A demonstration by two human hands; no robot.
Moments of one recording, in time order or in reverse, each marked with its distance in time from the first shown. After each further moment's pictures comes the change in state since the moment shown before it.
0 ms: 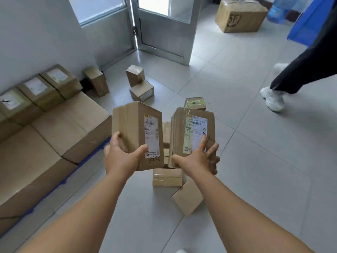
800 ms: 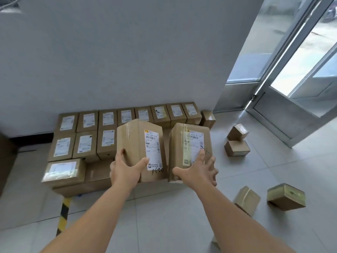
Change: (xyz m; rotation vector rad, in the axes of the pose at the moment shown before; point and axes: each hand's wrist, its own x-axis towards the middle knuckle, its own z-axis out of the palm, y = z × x) left_hand 0.005 -0.134 -0.398 -0.357 0.472 -0.371; right_hand -0.273 -0.308 0.142 -0.344 -0.196 -0.595
